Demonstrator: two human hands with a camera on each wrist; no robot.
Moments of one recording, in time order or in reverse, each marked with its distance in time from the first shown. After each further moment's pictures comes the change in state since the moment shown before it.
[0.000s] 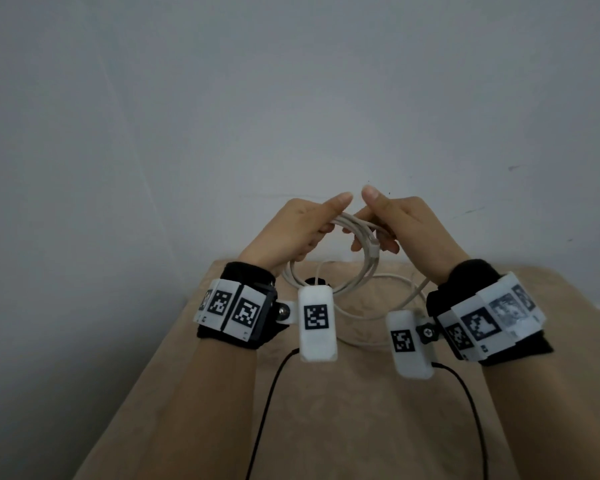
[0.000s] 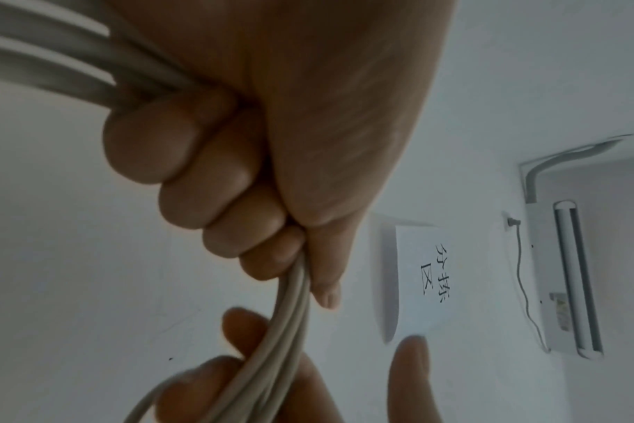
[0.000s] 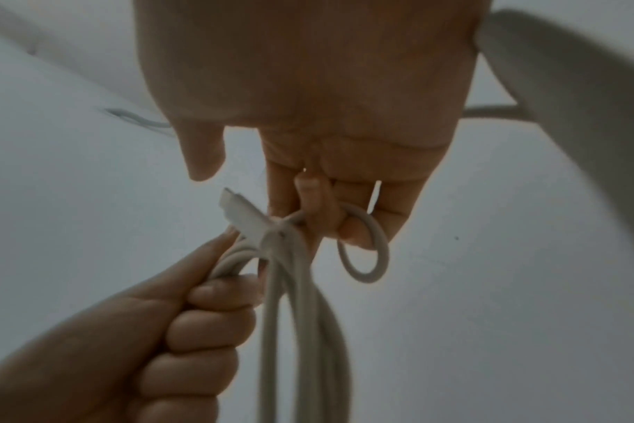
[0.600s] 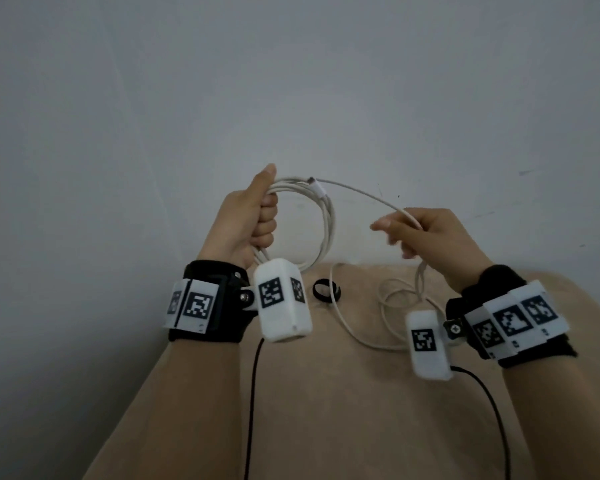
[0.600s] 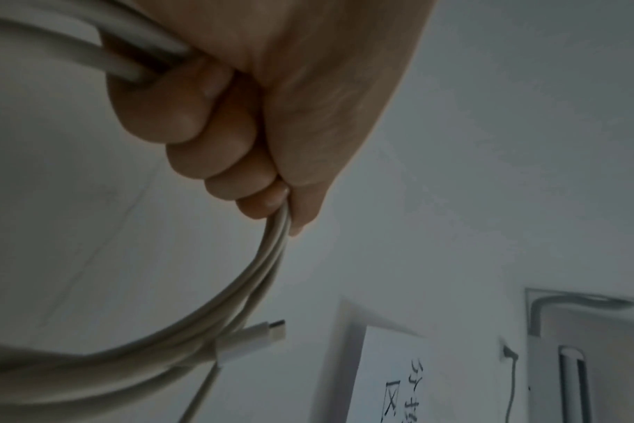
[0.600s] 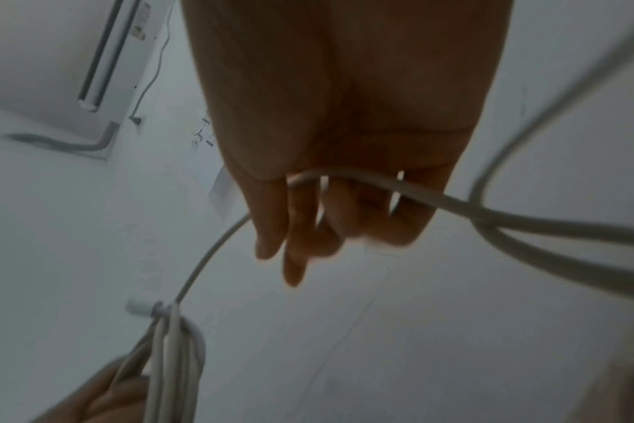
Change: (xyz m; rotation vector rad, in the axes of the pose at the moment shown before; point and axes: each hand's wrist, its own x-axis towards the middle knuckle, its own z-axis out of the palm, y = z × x) left_hand -0.002 -0.013 -0.049 -0.481 0.326 -0.134; right_hand 0.005 0.030 -0.011 0.018 0.096 0.097
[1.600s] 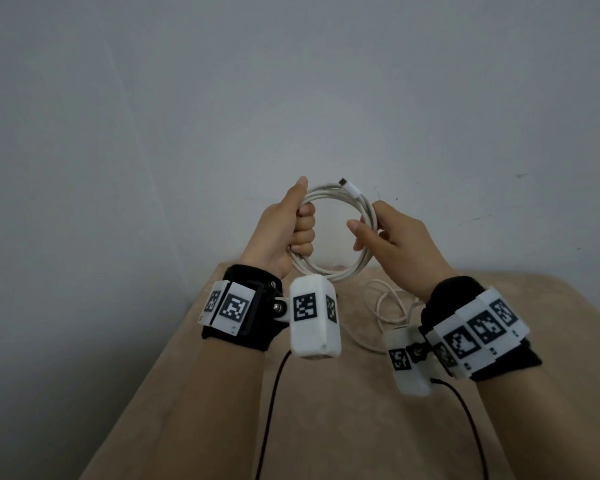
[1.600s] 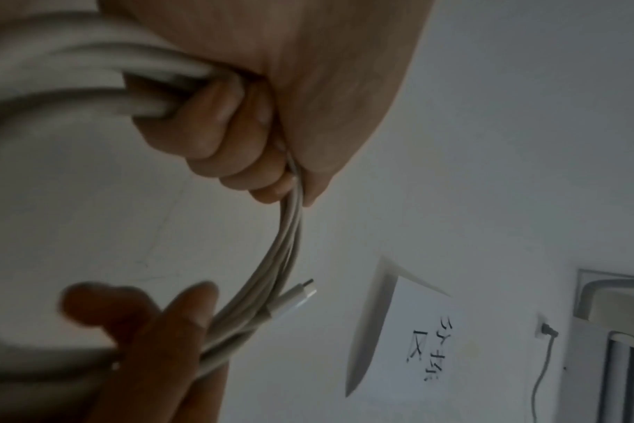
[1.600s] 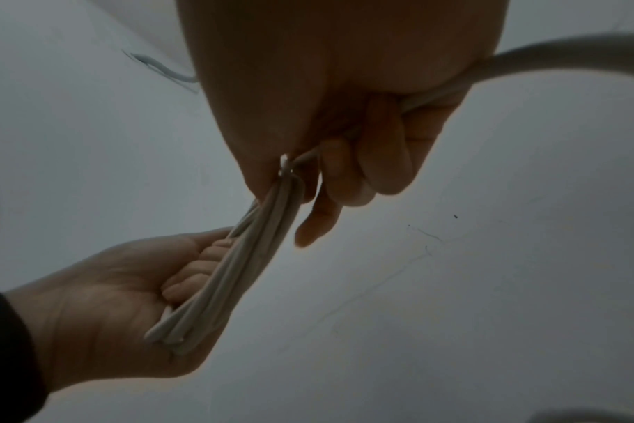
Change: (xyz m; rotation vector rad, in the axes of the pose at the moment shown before) left_hand 0.003 -0.016 0.037 -0.157 -0.135 -0.148; right_hand -0.002 -0.009 0.031 -0.376 0.014 -0.202
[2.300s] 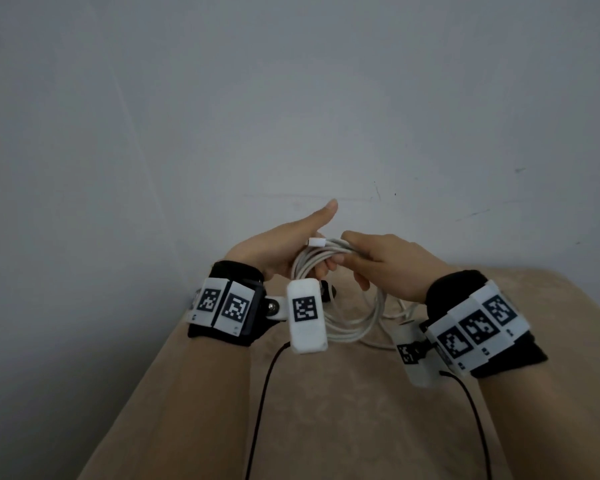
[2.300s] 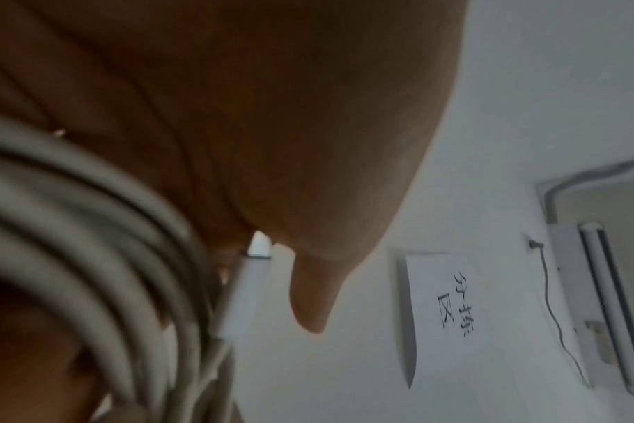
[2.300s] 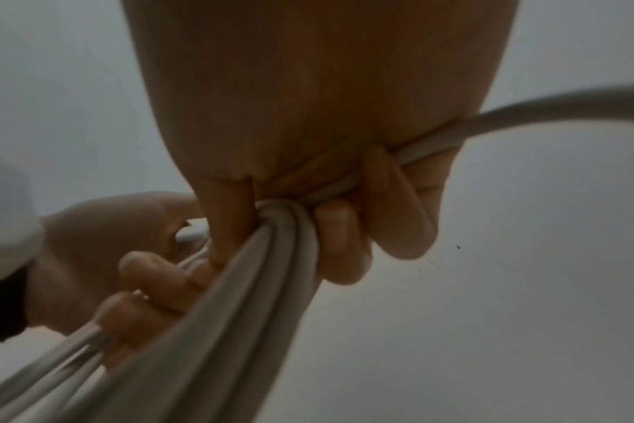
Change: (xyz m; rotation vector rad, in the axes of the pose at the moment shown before) left_hand -0.009 0.000 -0.009 0.721 -0.358 -0.185; right_hand -0.005 -0.005 -0.005 -0.259 -0.470 -0.002
